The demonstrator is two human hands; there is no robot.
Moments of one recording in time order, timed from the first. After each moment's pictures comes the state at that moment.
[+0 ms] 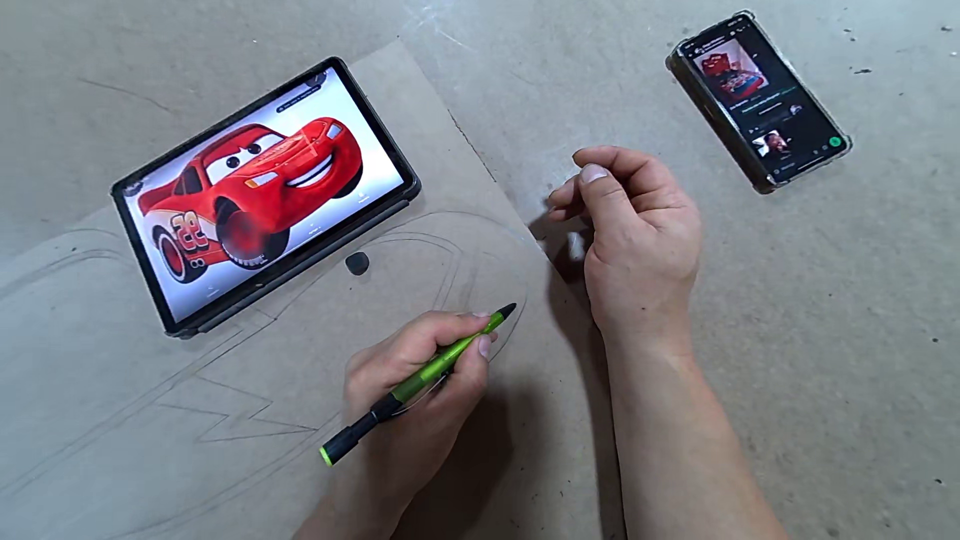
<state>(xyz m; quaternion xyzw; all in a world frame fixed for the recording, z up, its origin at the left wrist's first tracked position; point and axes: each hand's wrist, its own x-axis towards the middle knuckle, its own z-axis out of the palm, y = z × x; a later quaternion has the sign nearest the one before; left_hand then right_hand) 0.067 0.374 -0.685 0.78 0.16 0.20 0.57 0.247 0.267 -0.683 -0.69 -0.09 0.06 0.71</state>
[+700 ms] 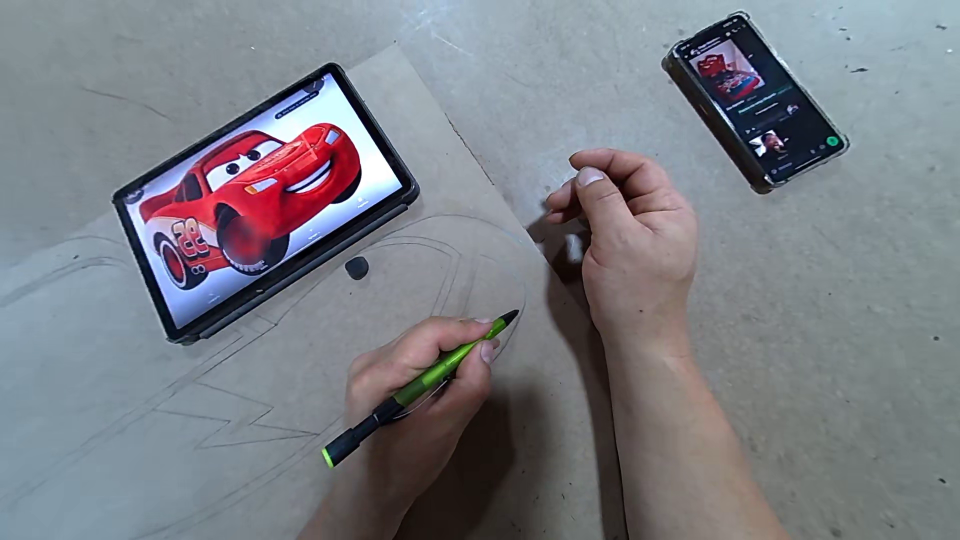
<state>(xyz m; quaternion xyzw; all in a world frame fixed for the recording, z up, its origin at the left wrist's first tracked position) 0.066 0.376 -0.686 0.78 0.15 0.19 0.57 0.247 0.267 -0.682 -0.70 -0.09 0.06 0.71</state>
